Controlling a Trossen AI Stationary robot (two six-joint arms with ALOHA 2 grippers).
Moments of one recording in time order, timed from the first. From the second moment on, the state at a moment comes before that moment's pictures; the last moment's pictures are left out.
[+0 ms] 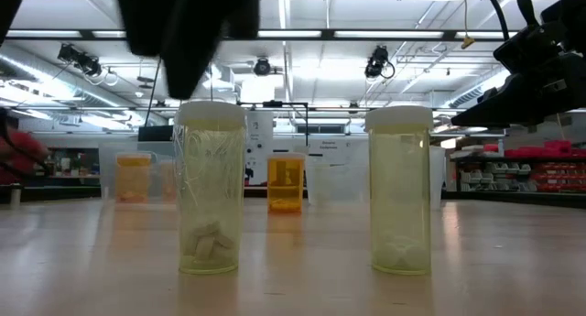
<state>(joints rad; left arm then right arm) -0.48 2.39 2.28 -1.45 0.11 -0.58 0.12 0.34 0.01 0.05 0.28 0.03</state>
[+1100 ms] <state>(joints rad) -0.51 2.45 2.28 -1.34 0.04 -0.74 0.12 0.35 0.01 0.05 0.28 0.03</state>
